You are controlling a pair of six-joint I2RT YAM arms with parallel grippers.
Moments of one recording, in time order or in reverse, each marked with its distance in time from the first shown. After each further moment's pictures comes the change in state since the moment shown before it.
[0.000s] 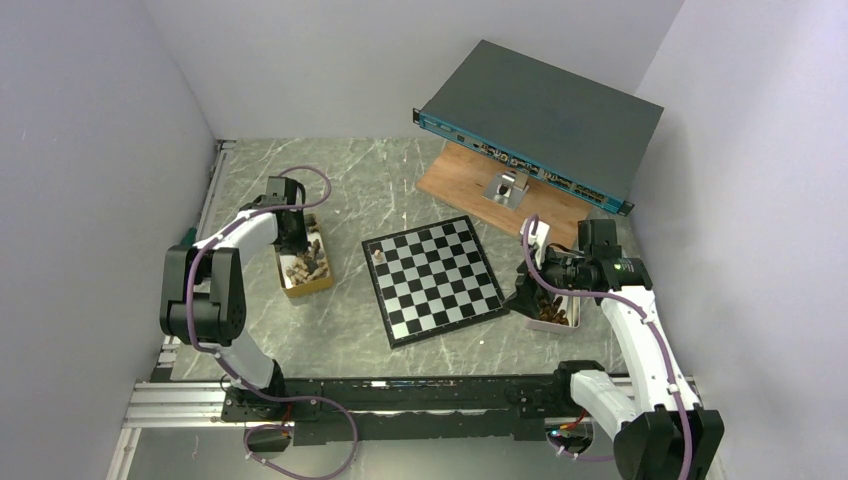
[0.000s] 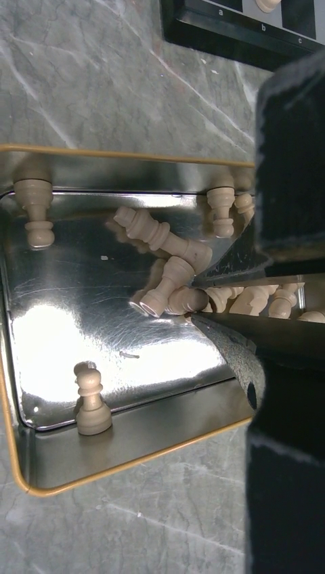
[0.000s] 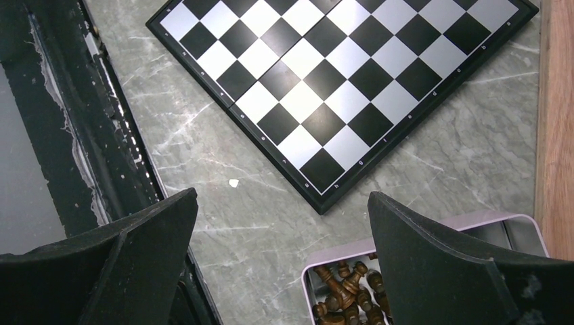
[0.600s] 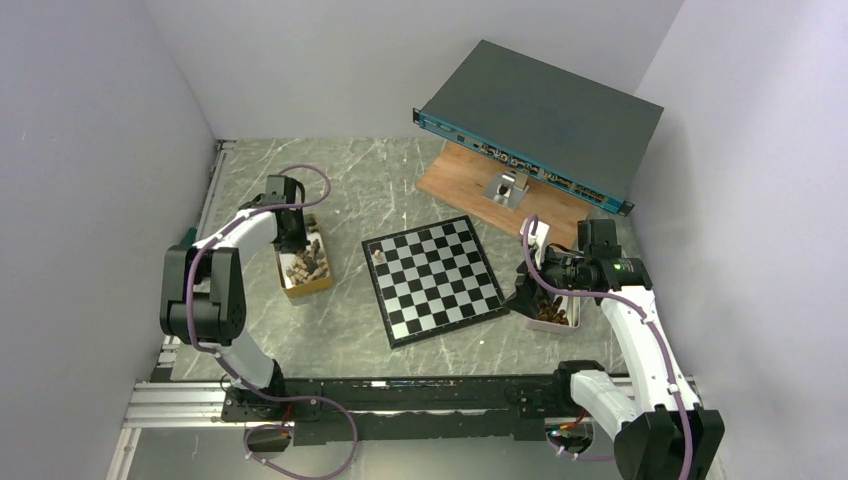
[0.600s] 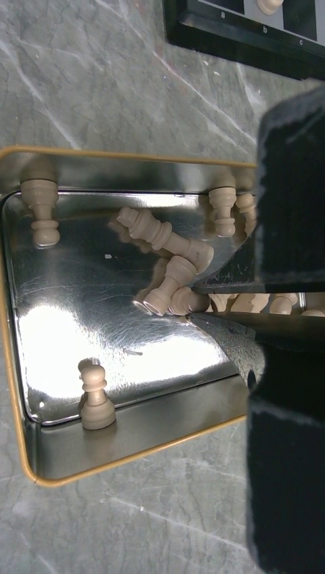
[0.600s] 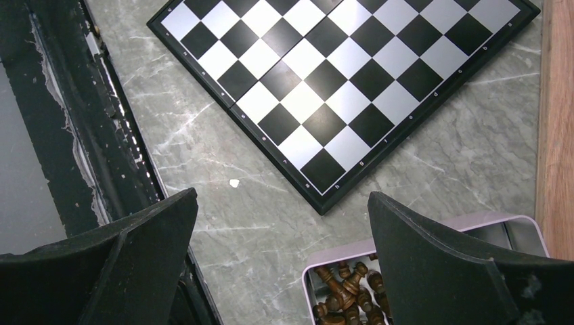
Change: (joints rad) left arm 0.003 0.008 0.013 -0.003 -0.003 0.003; right arm 0.002 0.000 0.000 0.000 0.000 0.000
